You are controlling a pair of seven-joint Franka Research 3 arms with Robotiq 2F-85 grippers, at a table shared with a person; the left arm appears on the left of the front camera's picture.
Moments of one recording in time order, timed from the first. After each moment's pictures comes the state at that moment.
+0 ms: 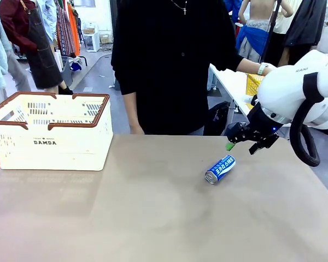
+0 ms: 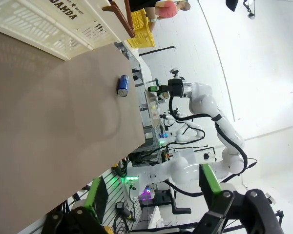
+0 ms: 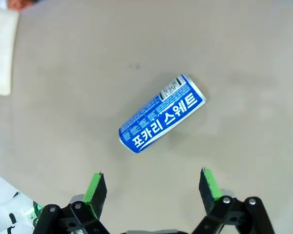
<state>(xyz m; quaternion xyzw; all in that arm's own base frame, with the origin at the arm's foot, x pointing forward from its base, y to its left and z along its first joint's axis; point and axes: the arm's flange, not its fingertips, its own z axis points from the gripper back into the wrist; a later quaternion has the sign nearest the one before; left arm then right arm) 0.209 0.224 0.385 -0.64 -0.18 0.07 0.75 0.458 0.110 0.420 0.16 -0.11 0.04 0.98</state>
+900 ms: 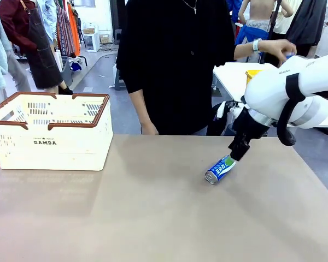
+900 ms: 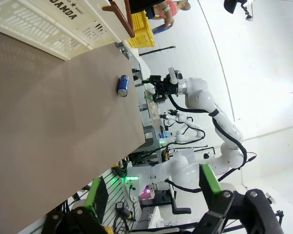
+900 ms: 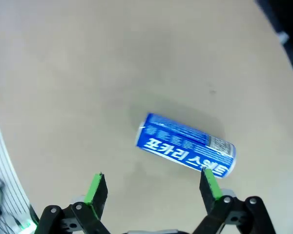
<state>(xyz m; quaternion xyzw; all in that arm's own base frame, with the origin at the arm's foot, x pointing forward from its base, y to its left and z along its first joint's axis) 0.209 0.224 0.385 -0.64 -0.18 0.07 0.75 0.473 0.135 0.392 0.12 -0.13 0.55 0.81</state>
